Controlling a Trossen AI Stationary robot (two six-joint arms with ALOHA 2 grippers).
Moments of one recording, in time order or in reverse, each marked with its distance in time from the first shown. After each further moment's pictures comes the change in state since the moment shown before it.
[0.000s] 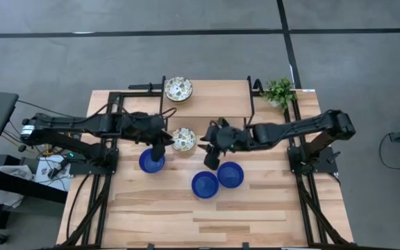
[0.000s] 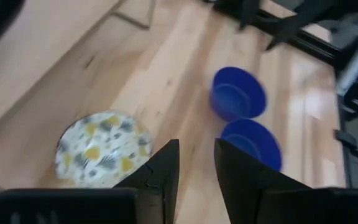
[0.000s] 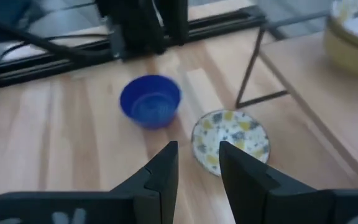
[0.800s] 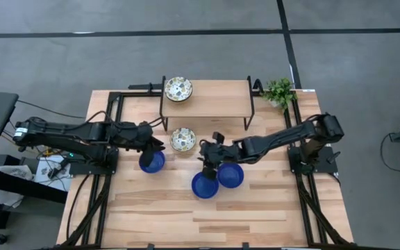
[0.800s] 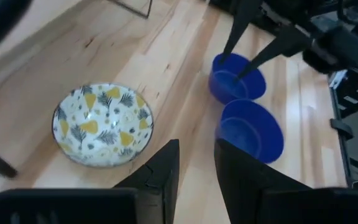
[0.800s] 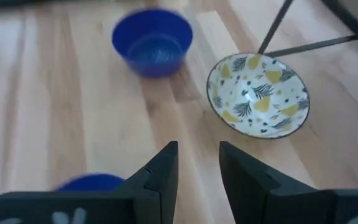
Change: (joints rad) left arm -0.053 -0.217 -0.271 0.116 -0.034 -0.050; right arm 0.032 0.142 -0.123 0.120 -0.010 -0.015
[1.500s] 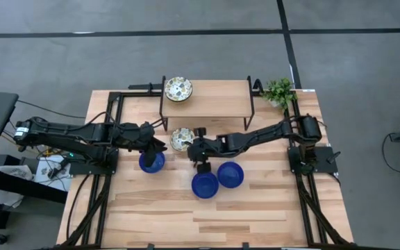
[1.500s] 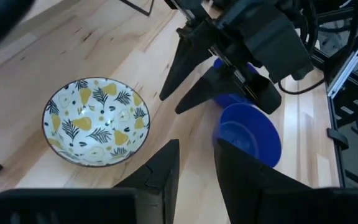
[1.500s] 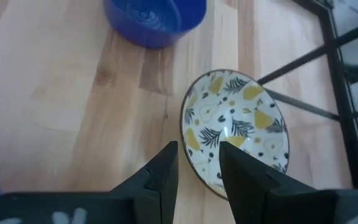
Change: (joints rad) left arm 0.000 0.024 -0.021 0.057 0.000 -0.048; right arm -0.102 0.217 0.136 0.031 -0.045 -0.596
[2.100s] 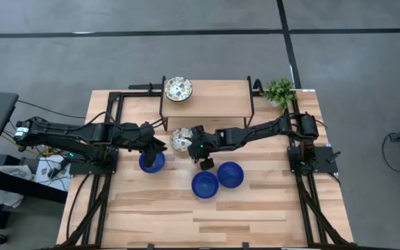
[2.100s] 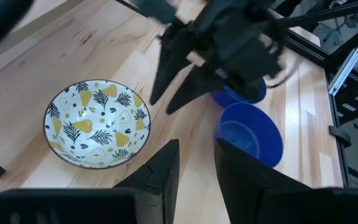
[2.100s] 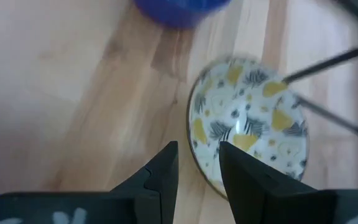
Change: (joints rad) left arm 0.000 0.000 0.000 0.000 0.000 0.021; right arm -0.065 0.023 0.000 -0.029 -0.133 -0.146
